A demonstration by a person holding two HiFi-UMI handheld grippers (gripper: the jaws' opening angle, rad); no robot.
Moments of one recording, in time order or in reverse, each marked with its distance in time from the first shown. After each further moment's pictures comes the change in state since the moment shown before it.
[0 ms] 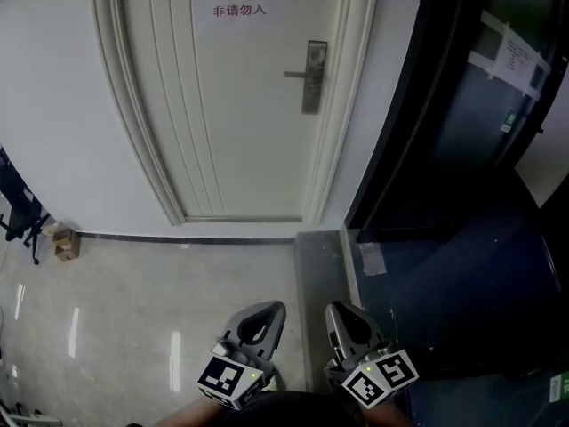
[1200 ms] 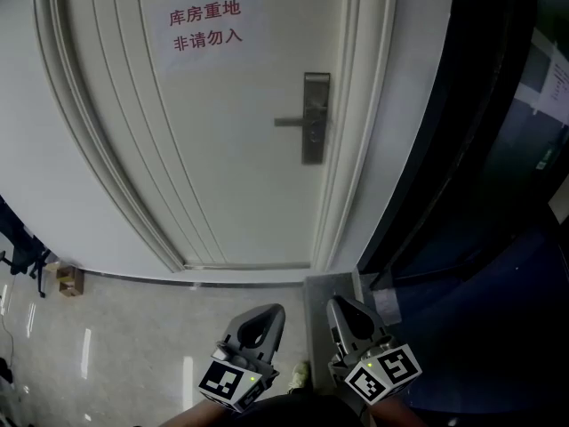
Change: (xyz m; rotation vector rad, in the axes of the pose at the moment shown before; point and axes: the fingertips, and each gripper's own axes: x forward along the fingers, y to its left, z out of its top) left arm 0.230 0.148 0.047 0.036 -0.028 0.042; right arm 0.229 -0.164 0.072 -0.017 -0.035 0.051
